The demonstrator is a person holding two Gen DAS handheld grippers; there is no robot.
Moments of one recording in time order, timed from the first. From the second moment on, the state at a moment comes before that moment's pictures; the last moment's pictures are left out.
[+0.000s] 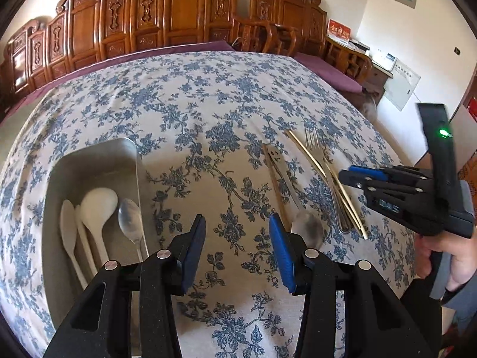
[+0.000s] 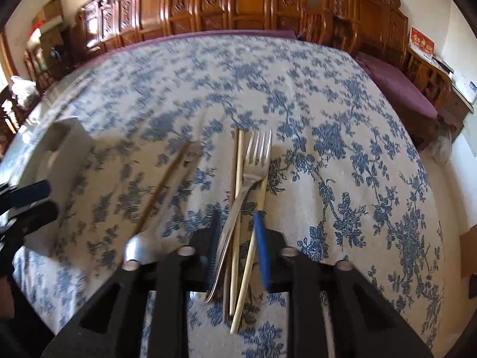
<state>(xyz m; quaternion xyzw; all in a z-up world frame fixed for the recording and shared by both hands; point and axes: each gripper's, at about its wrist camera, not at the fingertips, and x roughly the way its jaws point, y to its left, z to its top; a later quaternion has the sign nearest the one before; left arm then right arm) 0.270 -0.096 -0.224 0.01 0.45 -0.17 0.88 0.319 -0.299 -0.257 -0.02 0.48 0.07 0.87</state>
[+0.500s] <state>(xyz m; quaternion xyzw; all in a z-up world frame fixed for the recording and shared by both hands) 0.270 -0.101 -0.231 0.01 0.45 -0.17 0.87 0.343 -0.293 -0.277 -0.01 0.51 0.04 0.86</state>
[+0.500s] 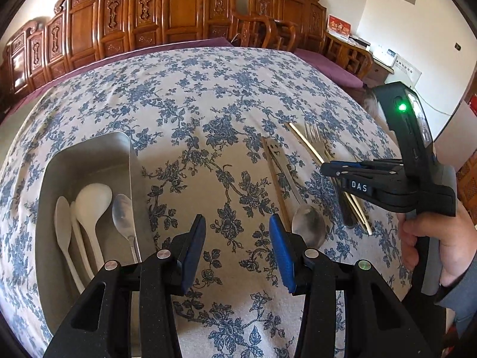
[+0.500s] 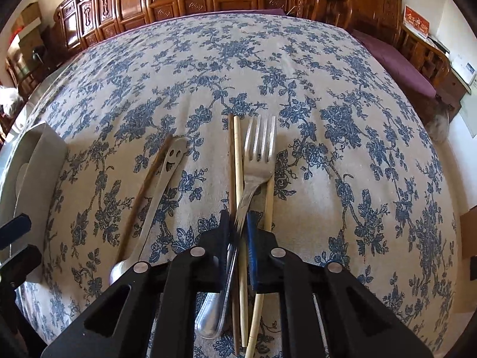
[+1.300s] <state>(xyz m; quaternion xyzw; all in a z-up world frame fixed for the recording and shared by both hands) 0.255 -0.131 -0.224 0.03 0.44 -0.21 0.87 0.271 -0.333 -0.226 0.00 0.45 0.09 0.89</state>
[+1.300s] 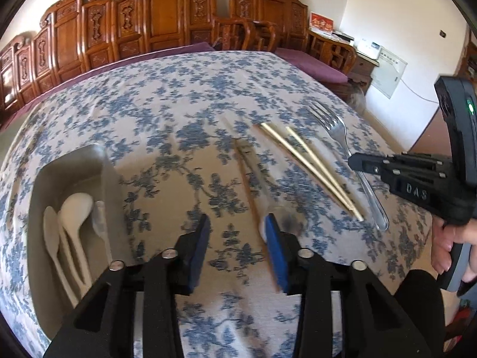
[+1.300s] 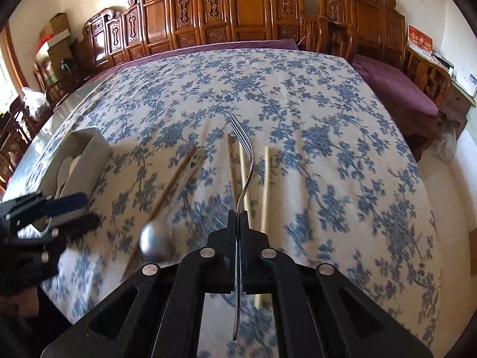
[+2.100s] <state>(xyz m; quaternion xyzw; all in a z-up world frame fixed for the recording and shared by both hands) 0.307 -0.213 -0.256 0.07 0.54 -0.17 0.82 0.253 -0.398 -0.220 0.08 0.42 0.11 0.90</state>
